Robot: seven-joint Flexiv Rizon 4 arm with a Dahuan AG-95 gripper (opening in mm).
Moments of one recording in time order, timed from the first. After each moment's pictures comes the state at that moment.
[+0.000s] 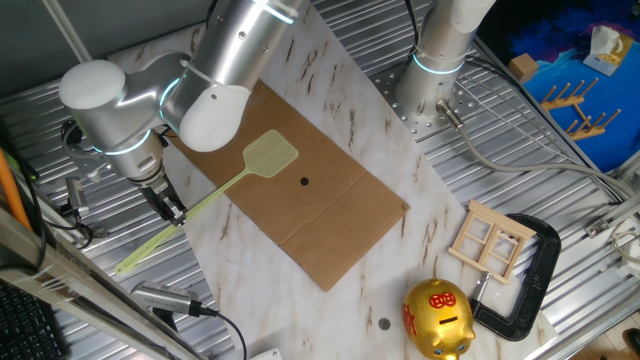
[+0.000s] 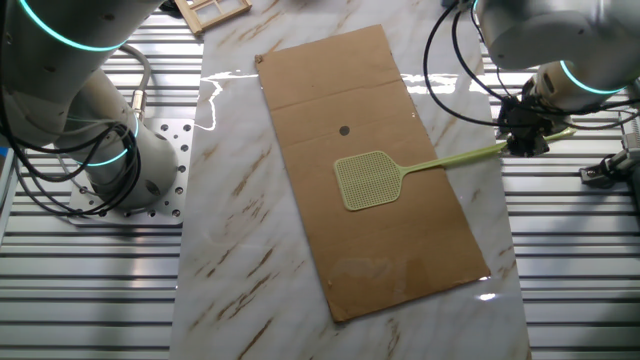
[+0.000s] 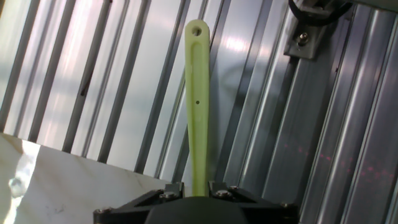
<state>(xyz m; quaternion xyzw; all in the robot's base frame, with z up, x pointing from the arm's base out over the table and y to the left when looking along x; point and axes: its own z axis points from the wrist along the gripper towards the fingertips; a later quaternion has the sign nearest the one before) 0.713 0.049 0.024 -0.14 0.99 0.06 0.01</state>
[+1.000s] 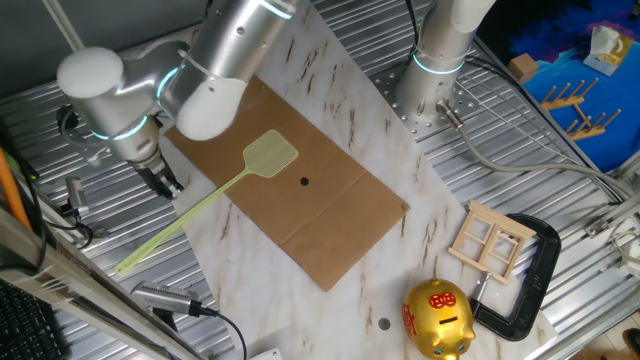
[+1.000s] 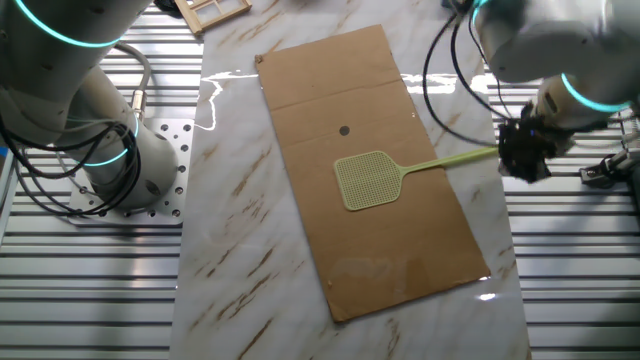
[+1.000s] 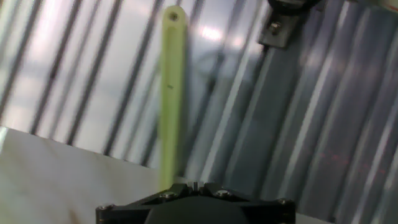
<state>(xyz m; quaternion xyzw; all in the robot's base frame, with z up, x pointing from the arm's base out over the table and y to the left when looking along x) 0.704 -0.023 0.018 -0.19 0.98 0.02 0.00</state>
